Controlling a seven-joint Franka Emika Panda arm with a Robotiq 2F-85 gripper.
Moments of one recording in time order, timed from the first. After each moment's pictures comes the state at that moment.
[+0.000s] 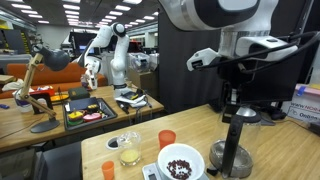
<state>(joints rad) -0.20 0.28 -0.26 -1.91 0.19 2.28 0.66</state>
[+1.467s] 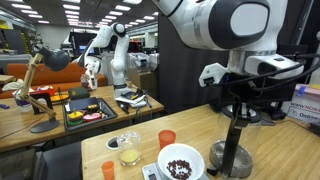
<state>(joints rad) -0.20 0.42 -0.28 -1.80 0.17 2.30 0.67</state>
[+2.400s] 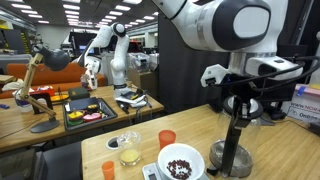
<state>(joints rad) -0.20 0.45 -0.28 -1.75 0.17 2.27 0.68</state>
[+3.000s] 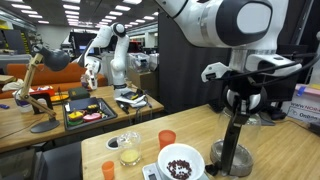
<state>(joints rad) -0.20 0.47 -0.28 -1.70 0.17 2.20 0.72</state>
